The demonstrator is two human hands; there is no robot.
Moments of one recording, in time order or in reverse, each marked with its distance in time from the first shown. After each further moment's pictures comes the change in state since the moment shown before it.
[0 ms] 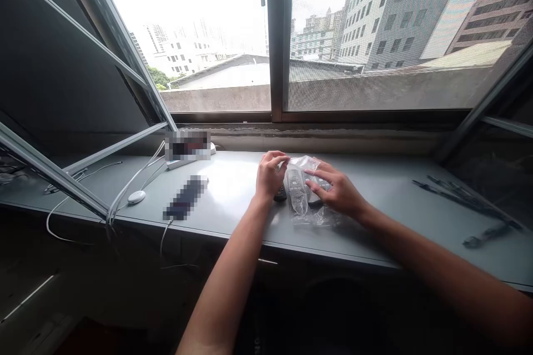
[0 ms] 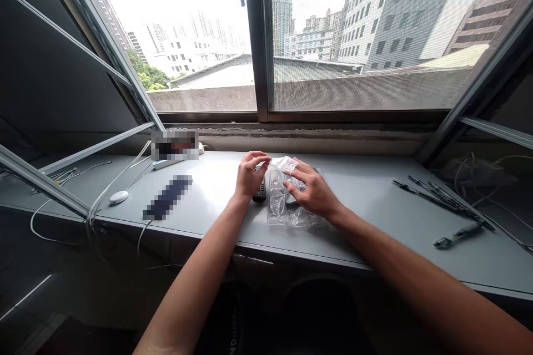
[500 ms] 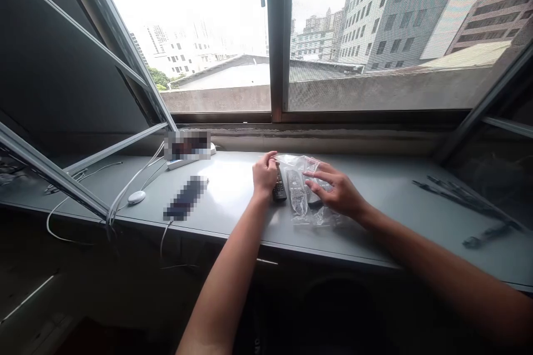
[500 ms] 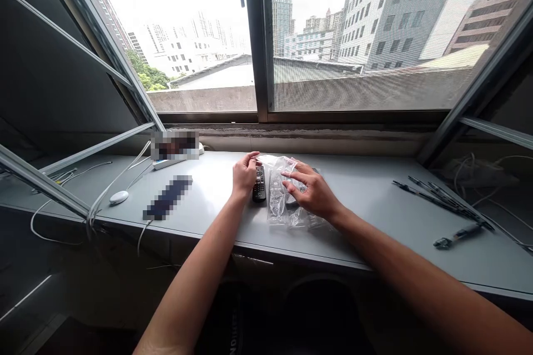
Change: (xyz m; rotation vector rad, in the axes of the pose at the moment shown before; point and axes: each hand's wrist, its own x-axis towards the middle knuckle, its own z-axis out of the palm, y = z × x) left_hand 0.002 -0.010 0.001 -0.289 0.073 -0.532; right_hand 0.000 -0.005 -0.002 0.054 0.009 -0.017
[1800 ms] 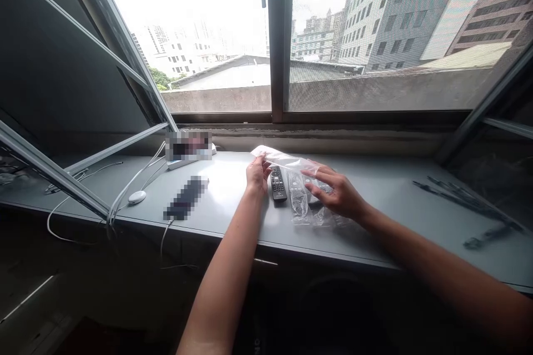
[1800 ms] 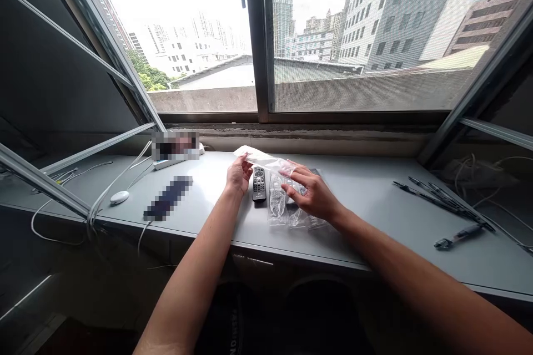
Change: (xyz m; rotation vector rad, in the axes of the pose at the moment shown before) left_hand 0.013 0.011 -0.009 -0.847 0.187 -0.587; right_hand -0.001 0.001 -0.002 0.021 -0.045 -0.066
